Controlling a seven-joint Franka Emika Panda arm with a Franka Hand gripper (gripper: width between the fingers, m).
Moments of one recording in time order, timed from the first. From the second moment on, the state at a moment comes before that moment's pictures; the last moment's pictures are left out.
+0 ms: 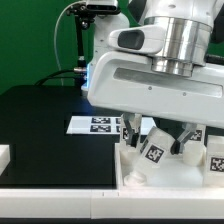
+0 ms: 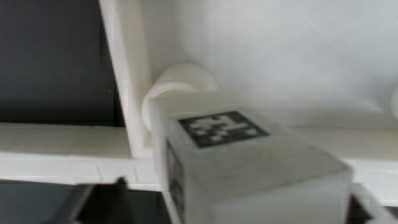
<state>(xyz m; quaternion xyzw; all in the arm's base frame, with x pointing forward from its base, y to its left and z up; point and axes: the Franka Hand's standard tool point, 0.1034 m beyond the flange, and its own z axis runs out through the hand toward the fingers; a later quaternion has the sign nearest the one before) 0.636 0.023 0.077 0.99 -0.02 0.10 0.08</state>
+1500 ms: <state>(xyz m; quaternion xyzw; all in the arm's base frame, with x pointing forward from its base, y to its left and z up) 0.644 -0.021 0.070 0.89 -0.44 0.12 -0.01</state>
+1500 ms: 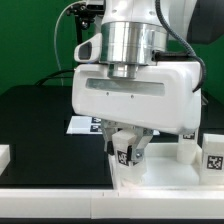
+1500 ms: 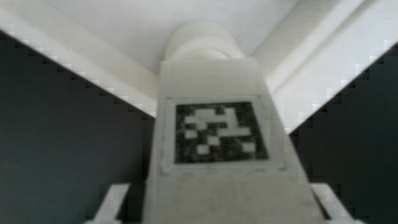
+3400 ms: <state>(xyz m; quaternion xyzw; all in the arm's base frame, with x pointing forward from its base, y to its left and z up) 0.632 -0.028 0.100 0.91 -0.38 0.15 -0.03</state>
